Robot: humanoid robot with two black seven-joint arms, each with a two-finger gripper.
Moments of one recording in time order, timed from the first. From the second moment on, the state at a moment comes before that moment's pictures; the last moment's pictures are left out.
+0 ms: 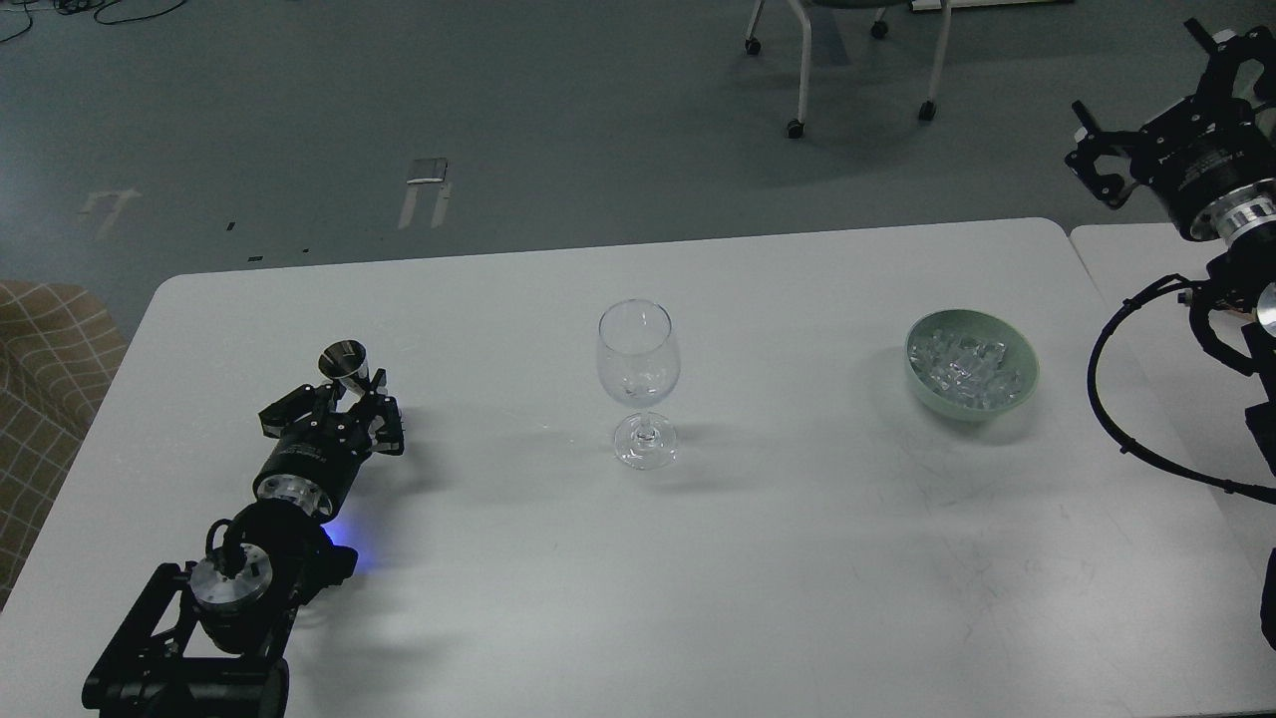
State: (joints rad) left arm -0.15 0.09 -1.51 -1.00 -0.18 -0.18 0.10; right arm 0.66 -0.37 1.44 0.71 -0.23 0.40 -0.07
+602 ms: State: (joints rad) left arm -0.15 0.08 -1.51 -1.02 -0.18 -0.25 0.10; right arm 0.66 -0.37 1.44 0.71 -0.23 0.40 -0.07
